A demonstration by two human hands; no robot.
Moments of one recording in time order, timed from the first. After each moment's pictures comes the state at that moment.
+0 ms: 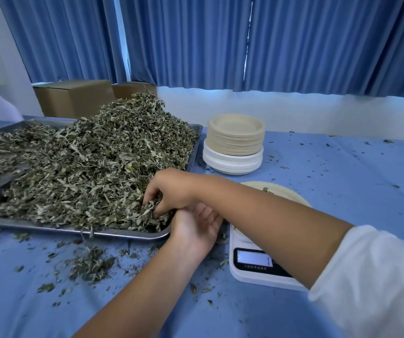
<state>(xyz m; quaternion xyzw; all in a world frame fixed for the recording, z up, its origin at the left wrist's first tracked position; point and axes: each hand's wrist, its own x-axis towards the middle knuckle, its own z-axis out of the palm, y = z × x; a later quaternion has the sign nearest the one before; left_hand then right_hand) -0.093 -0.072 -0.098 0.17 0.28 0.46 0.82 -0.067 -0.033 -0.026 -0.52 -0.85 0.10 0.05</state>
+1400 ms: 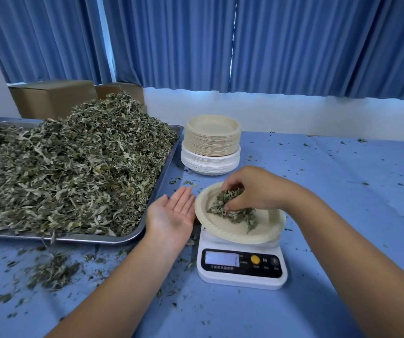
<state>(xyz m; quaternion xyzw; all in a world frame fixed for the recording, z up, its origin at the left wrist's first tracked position) -0.080 -0.069 -0.090 0.13 0.27 0.48 0.83 0.092 -0.127 -0.022 -0.69 -0.70 0.13 0.16</state>
